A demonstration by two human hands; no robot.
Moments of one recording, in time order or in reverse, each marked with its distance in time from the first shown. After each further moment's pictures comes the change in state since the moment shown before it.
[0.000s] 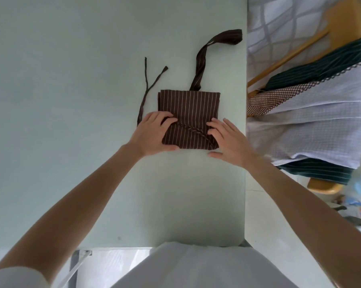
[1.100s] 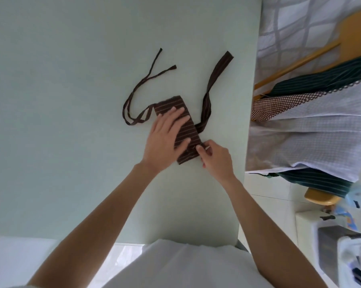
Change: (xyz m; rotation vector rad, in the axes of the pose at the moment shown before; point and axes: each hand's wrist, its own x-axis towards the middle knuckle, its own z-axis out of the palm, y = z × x) left_hand -0.013 0.048 0.017 -0.242 0.410 -0.189; right_hand 0.008 -0.075 -0.002 0.764 -0.008 0.758
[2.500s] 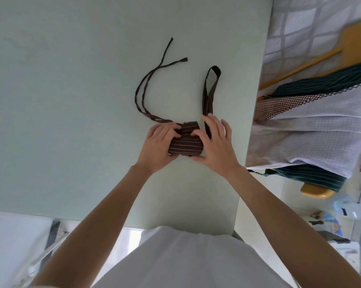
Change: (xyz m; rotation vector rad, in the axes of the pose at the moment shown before) left_hand -0.058 -0.015 0.006 -0.036 0.080 0.025; right_hand -0.003 0.000 -0.004 -0.648 0.234 -0.820
